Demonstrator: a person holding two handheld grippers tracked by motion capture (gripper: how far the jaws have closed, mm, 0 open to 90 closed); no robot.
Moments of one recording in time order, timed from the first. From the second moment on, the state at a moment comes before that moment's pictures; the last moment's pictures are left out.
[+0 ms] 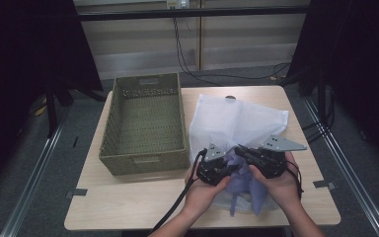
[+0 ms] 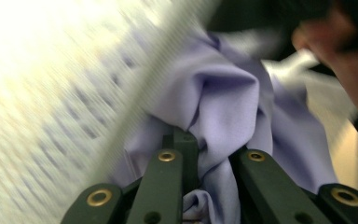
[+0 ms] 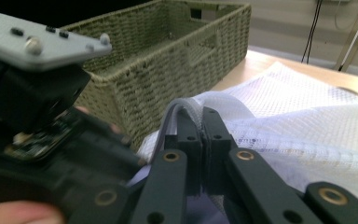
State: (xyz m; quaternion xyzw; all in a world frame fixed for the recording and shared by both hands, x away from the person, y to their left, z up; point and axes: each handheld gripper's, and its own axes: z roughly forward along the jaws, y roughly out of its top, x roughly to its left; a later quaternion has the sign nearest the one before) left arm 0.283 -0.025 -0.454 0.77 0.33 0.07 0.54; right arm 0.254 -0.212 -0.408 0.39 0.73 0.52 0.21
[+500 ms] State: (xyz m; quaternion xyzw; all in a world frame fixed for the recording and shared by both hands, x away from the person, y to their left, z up) left arm 0.264 -0.013 -0.467 0.79 0.30 0.10 0.52; right arm 0.259 -0.222 -0.414 0.40 0.73 0.51 0.22
